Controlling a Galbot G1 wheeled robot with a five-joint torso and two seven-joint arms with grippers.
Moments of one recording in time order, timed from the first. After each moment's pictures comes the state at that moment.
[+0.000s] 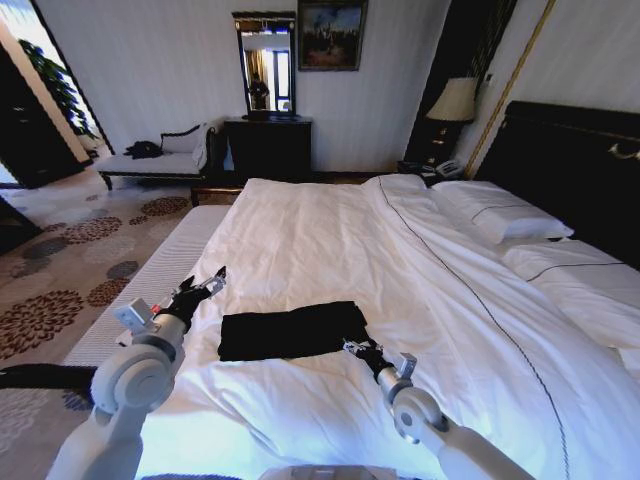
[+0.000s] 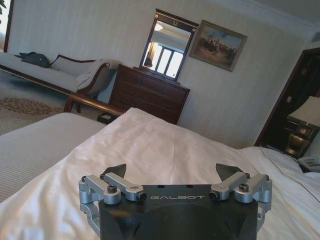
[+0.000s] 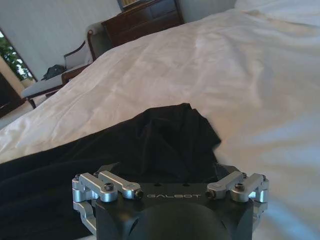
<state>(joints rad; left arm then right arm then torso) 1.33 -1.11 -0.69 -2.35 -0.99 0.51 -0.44 -1.27 0.84 0.00 1.88 0.98 0.00 0.33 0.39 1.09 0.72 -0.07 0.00</state>
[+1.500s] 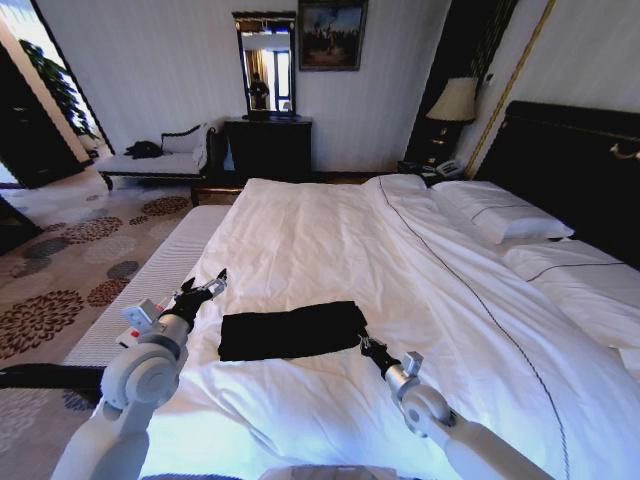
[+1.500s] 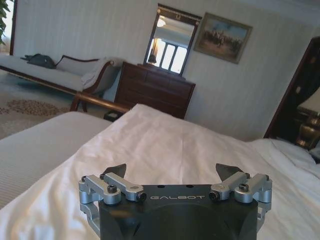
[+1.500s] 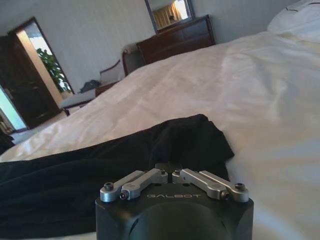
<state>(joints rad) 1.31 -1.09 -0.64 -2.28 -0.92 0.49 -0.43 -1.30 0.81 0.01 1.81 0.93 0.16 0.12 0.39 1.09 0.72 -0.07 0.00</state>
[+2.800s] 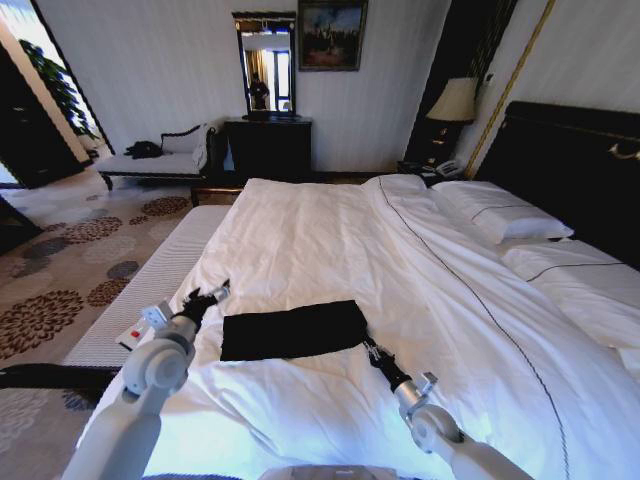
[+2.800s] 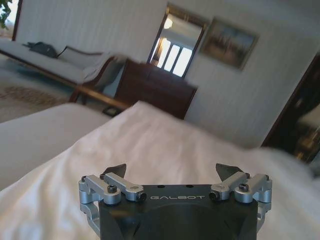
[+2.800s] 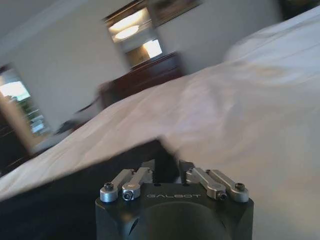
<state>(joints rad) 1.22 -1.09 -0.64 -2.19 -1.04 0.42 -0.42 -1.31 0.87 0.09 1.70 1.01 0.36 0.13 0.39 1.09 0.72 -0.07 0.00</state>
